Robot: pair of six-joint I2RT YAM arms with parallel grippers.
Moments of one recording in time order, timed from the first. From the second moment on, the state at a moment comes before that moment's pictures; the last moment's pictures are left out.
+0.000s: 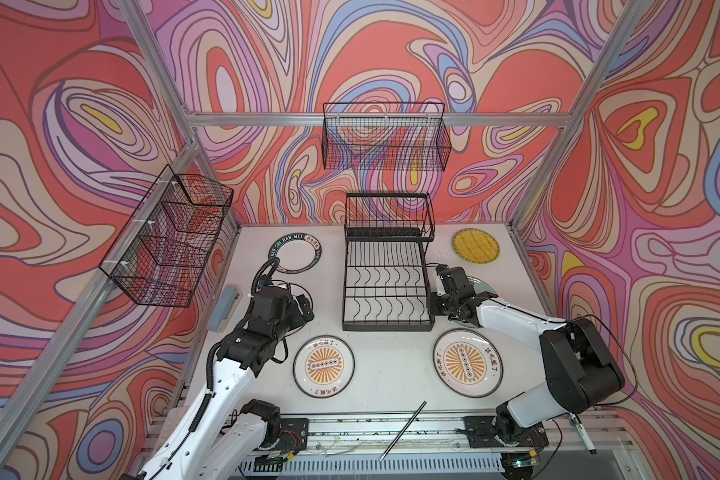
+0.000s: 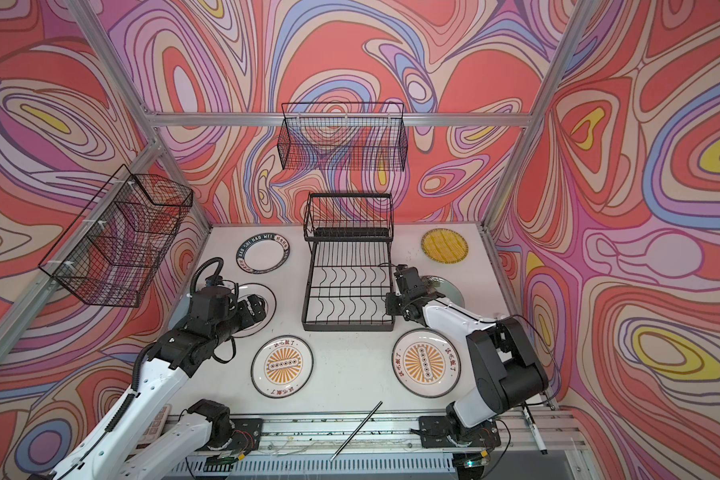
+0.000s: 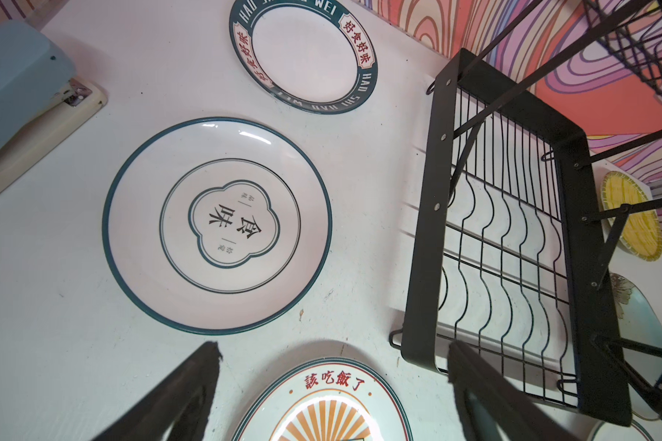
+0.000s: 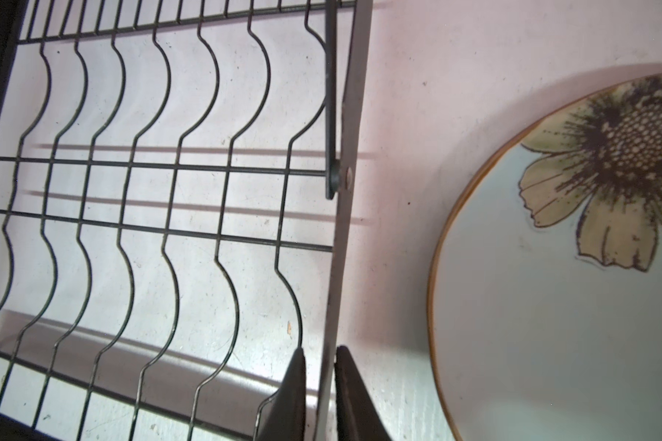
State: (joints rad) left arm -0.29 0.84 0.74 -0.64 -0.15 -0.65; right arm 0.37 1.55 0.84 -0.22 -0.04 0.34
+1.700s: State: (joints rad) left arm -0.29 0.90 0.76 -0.64 -0.08 -0.62; right arm 0.37 1.58 0.86 -0.19 -0.05 0.22
